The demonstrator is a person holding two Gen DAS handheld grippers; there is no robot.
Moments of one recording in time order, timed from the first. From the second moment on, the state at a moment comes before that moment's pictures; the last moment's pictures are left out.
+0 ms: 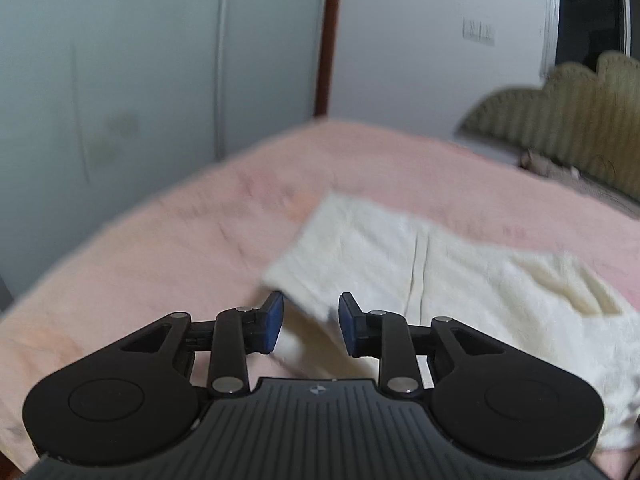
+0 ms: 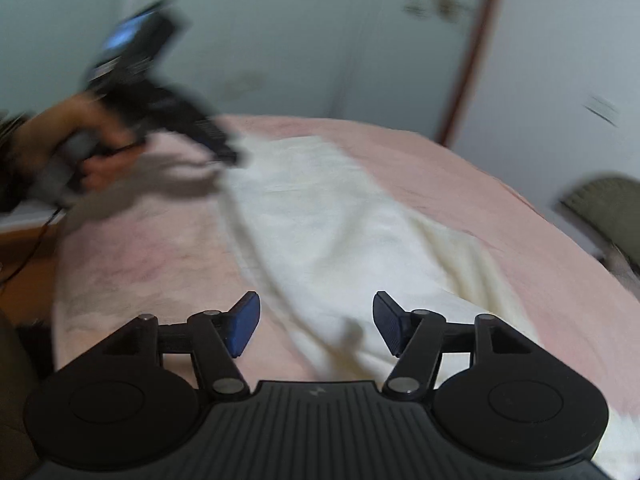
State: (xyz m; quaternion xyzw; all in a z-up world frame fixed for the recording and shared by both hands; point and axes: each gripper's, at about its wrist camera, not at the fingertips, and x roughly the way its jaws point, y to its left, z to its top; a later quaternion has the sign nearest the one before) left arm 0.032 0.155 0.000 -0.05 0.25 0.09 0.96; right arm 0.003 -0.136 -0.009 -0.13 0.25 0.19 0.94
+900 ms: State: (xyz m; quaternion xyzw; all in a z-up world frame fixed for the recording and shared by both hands) left arm 0.021 -0.059 -0.046 0.10 0.27 -0.32 0.91; right arm -0.092 -0.476 -0.067 0.03 0.37 -0.36 0.86
